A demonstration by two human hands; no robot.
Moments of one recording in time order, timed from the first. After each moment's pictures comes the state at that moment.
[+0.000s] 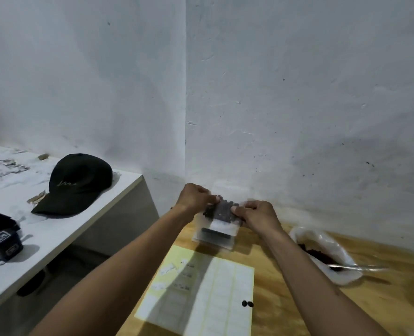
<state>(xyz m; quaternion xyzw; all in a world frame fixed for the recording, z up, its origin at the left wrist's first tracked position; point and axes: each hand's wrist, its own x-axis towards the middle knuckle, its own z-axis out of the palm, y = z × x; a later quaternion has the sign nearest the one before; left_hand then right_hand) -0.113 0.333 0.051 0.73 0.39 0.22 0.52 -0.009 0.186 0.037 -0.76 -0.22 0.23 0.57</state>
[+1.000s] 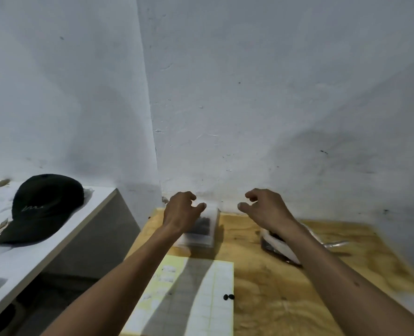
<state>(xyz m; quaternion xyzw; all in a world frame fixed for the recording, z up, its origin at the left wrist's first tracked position) -0.112 0.296 0.050 0.87 0.35 0.21 0.27 0.008 0.114 0.082 -0.88 -0.34 0.06 0.32</state>
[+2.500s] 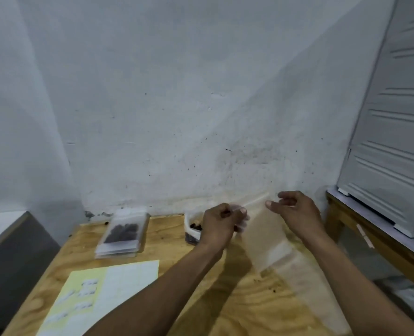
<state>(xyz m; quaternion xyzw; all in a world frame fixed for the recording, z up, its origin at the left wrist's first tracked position) -0.033 0.041 0.047 0.64 0.10 0.18 0.74 0.045 -0.130 0.077 -0.82 -0.08 -0.04 0.56</state>
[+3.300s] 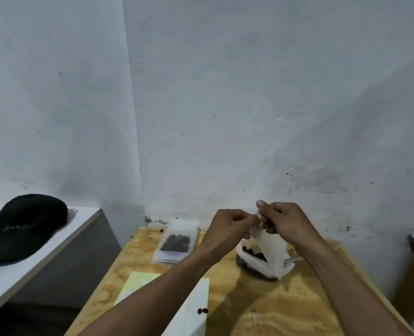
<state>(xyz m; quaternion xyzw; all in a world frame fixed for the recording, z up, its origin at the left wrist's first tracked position) -0.083 0.142 0.095 0.76 0.09 0.22 0.60 0.013 0.010 0.120 -0.76 -0.27 0.10 0.59</state>
